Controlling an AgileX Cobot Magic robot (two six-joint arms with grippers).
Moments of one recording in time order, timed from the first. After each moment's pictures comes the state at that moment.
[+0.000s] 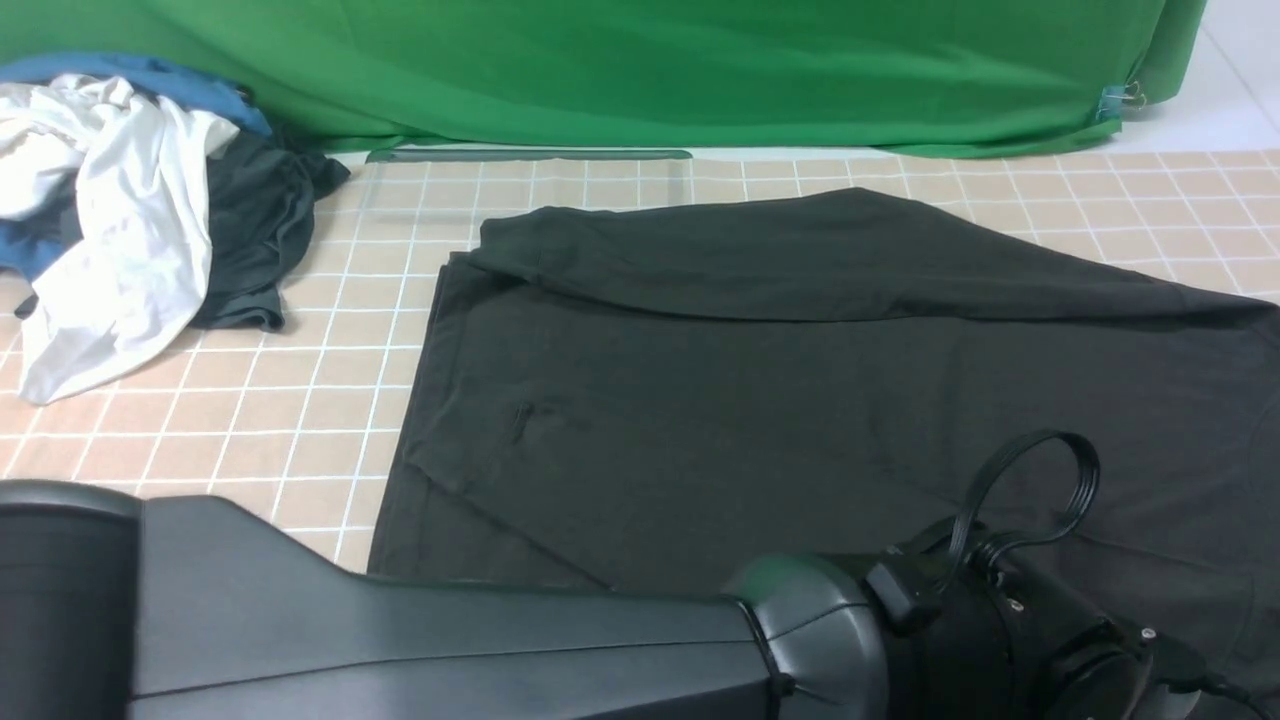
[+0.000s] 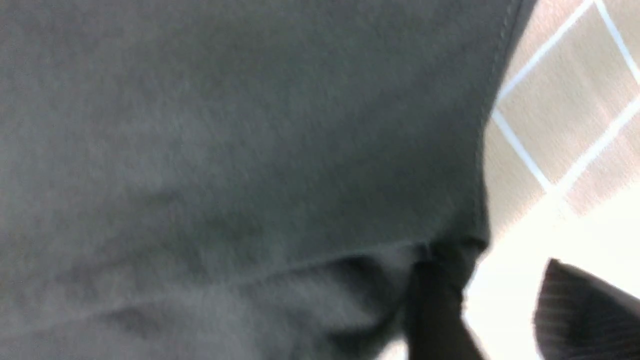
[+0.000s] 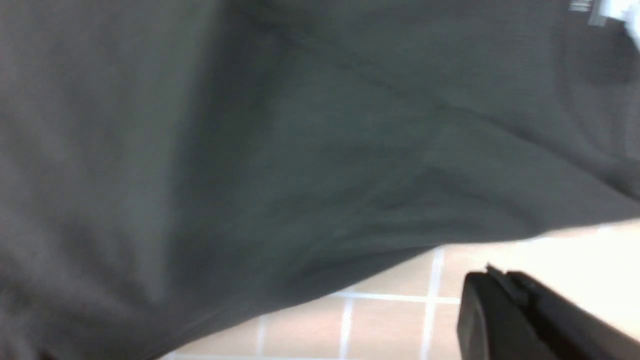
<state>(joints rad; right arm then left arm) 0.01 1.11 -0.86 -0.09 1.07 0.03 -1.19 2.03 -1.44 -0.30 0.73 -0.27</state>
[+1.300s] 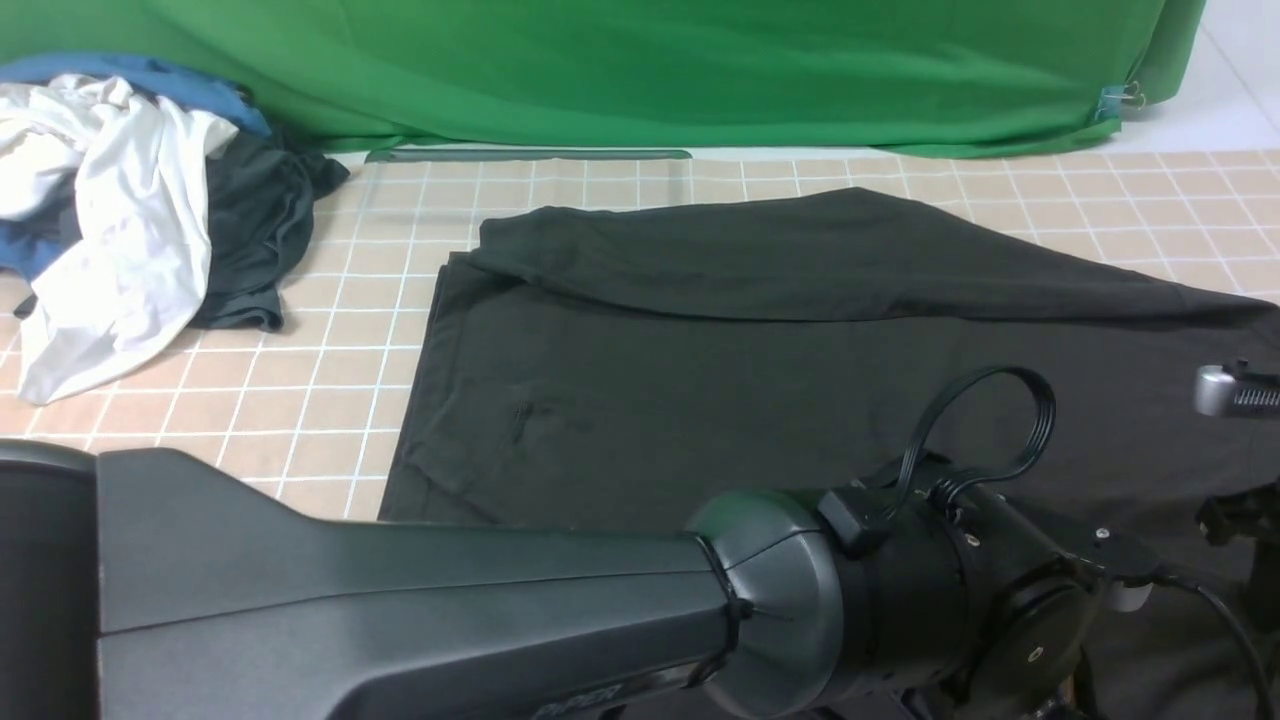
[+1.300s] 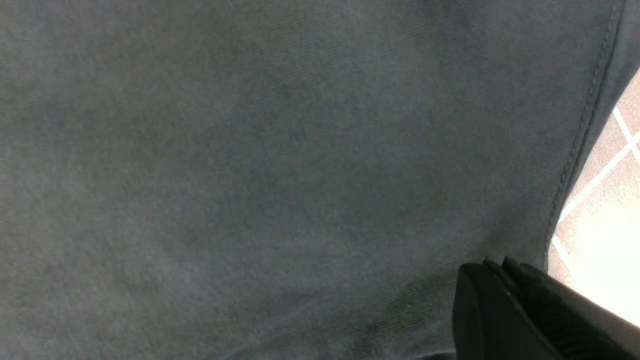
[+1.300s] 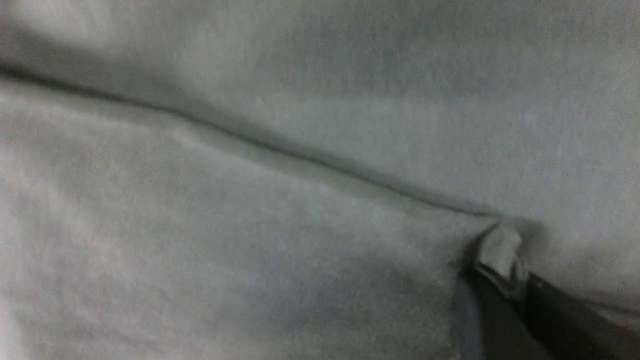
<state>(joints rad) -0.18 1.74 -0.94 0.06 0.96 -0.15 -1.13 2.02 -1.44 -0.19 0.65 -0.35</state>
